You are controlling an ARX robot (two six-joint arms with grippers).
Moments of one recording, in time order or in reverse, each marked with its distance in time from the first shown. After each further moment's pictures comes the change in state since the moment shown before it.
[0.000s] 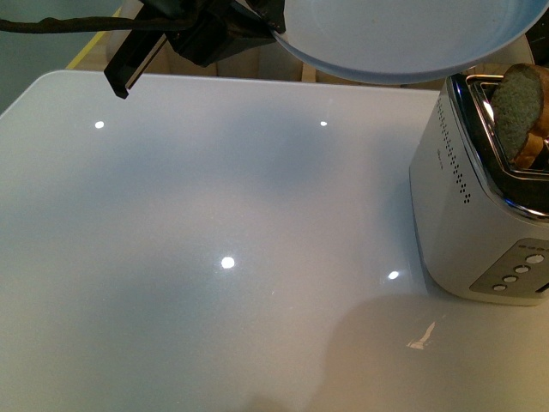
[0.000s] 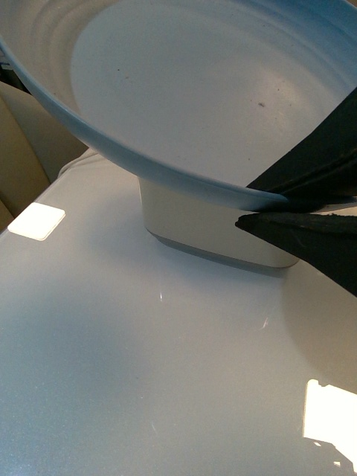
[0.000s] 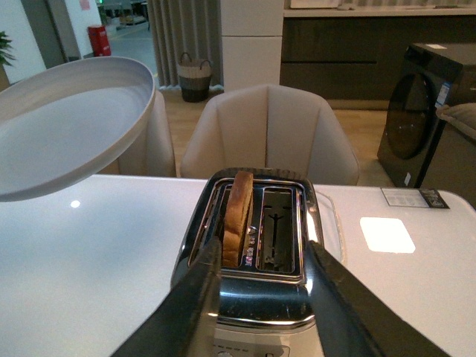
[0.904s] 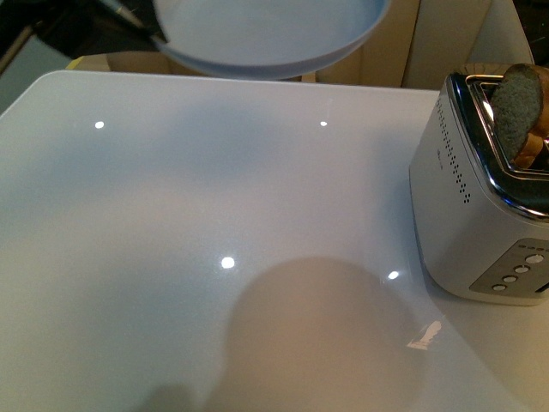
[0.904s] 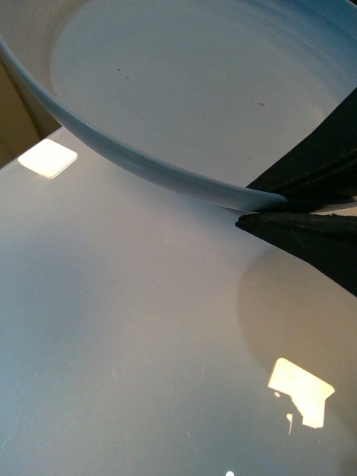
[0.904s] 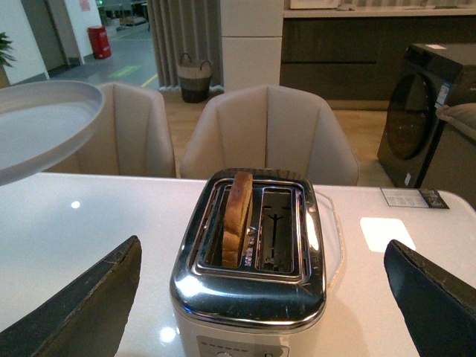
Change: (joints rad) left arm 0.206 -0.031 0.043 -0.271 -0.032 0.040; right arm 0.000 -0.001 0.000 0.000 0.000 0.000
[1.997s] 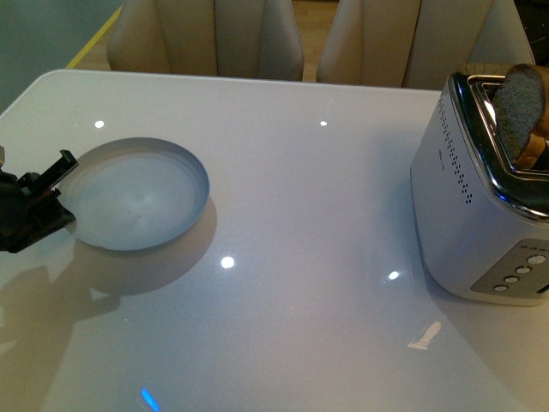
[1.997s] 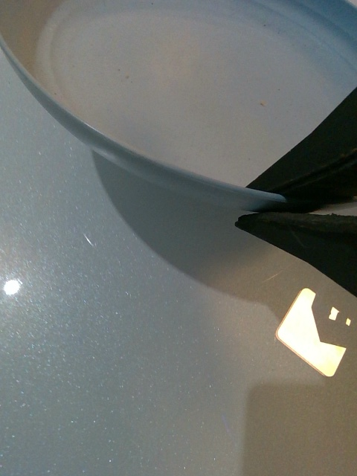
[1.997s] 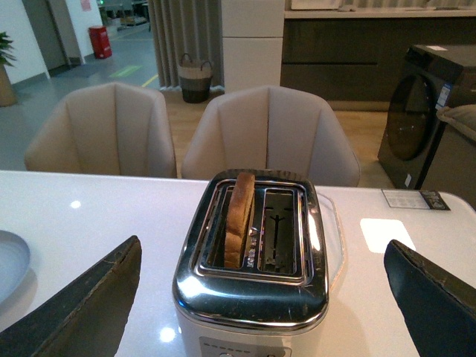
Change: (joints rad) left arm 0.401 0.596 -0.169 0.623 0.078 0.316; right arm 0.000 0.000 0.000 0.000 0.000 0.000
